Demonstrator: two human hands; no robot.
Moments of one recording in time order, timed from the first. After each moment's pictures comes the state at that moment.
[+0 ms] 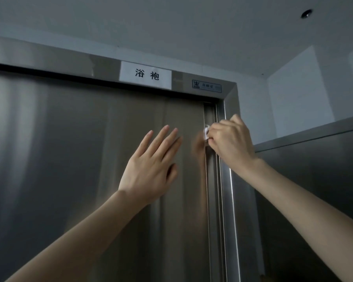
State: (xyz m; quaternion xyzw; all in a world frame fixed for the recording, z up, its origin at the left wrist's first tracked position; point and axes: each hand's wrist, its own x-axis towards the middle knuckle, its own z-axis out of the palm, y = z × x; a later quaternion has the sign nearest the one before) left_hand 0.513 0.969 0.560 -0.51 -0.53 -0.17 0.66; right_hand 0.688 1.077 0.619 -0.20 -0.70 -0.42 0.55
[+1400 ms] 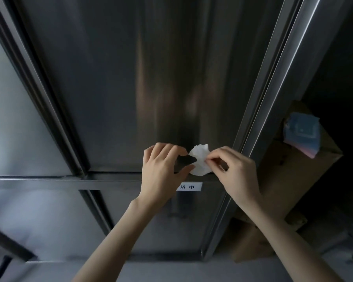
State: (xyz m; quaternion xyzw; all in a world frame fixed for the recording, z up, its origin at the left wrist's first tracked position) left_hand 0.590 0.794 0.173 -0.49 -0.74 -0.38 0.27; right_hand 0.722 0.918 0.196 -0.08 -0.89 0.10 0.44
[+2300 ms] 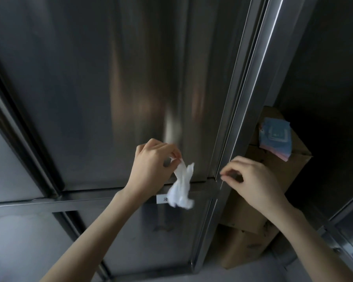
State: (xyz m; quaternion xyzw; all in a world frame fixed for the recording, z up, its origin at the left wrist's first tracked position) left_hand 0.584 0.825 0.216 -0.54 -0.73 -0.38 0.16; right_hand 0.782 0.958 0.221 -0.22 -0.94 0.08 0.26
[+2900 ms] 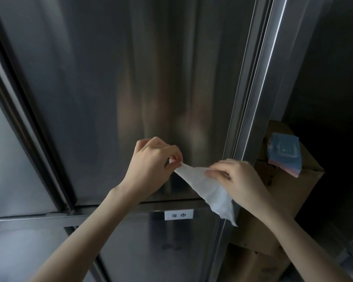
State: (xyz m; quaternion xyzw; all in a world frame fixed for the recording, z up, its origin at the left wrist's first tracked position) left_hand 0.567 0.811 0.261 -0.58 -0.73 -0.30 0.21; right_hand 0.742 0.943 0.251 -0.13 -0.92 0.18 0.32
